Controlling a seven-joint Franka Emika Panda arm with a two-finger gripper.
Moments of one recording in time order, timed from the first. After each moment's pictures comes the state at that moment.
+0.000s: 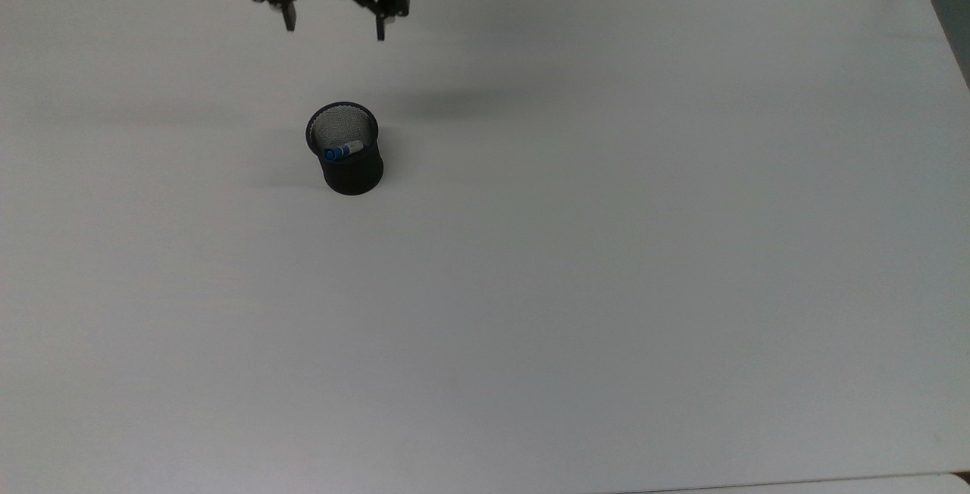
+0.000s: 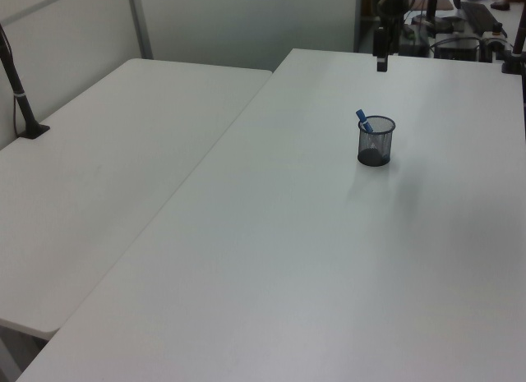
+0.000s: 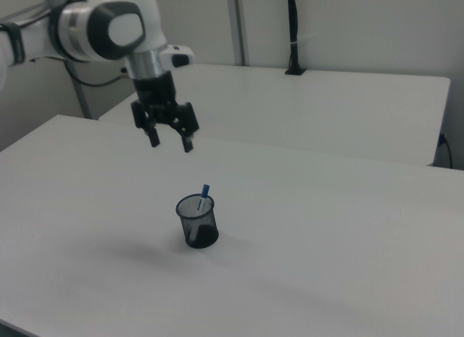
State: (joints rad) arm -0.03 0.08 -0.01 -1.64 -0.09 1.70 -0.01
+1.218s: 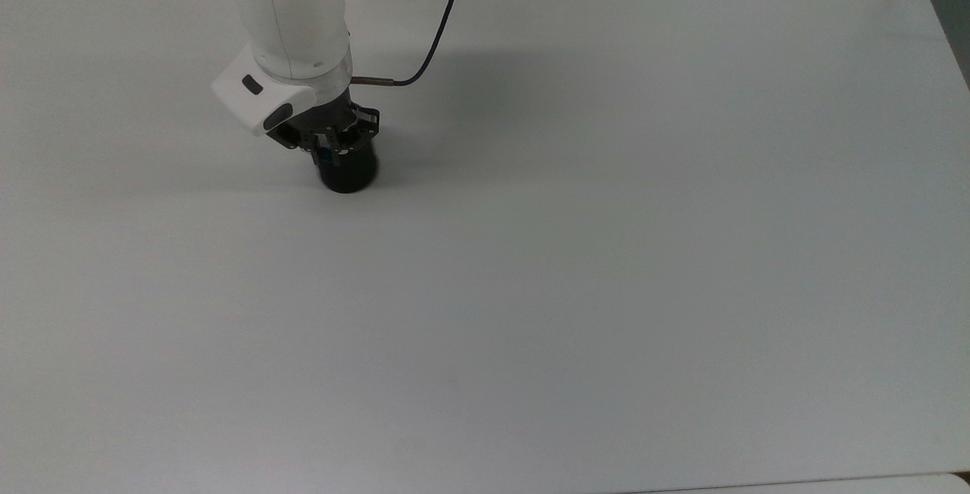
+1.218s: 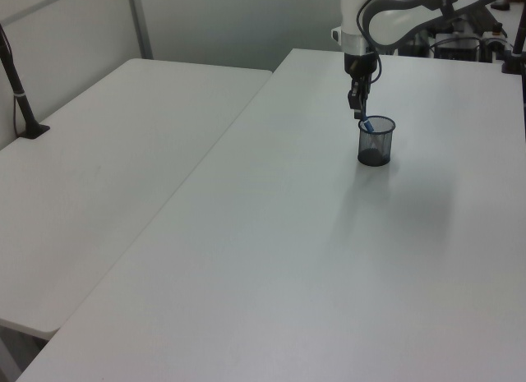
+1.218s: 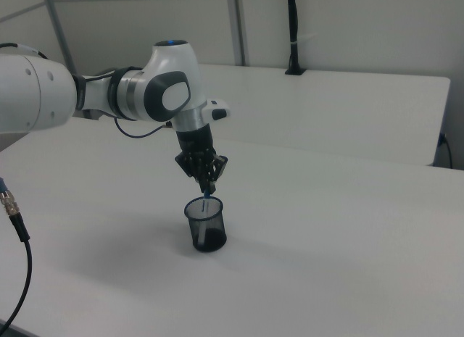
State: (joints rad) arm -0.07 0.31 -0.01 -1.69 -0.11 1.99 -0.08
